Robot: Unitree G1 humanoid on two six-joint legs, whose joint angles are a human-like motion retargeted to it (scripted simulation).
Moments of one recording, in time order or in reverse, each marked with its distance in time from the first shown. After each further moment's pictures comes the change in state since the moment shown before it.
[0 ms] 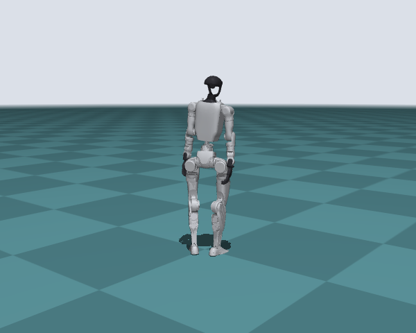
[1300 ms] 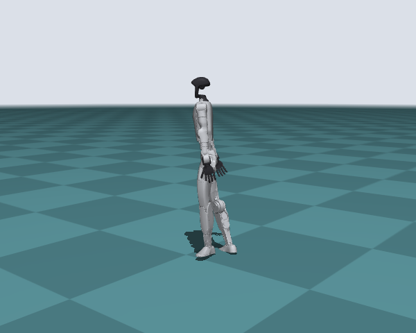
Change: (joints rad) left arm 0.003 0.099 0.188 0.059 -0.162 0.012 0.015; right arm 0.097 -0.065 -0.059 -0.007 -0.033 -0.024 -0.058; waist 0.086 -0.229 0.020; left_leg -0.028 0.009 0.584 -0.006 -0.025 0.084; right_leg 0.230 -0.068 -0.646 0.007 -0.213 0.190
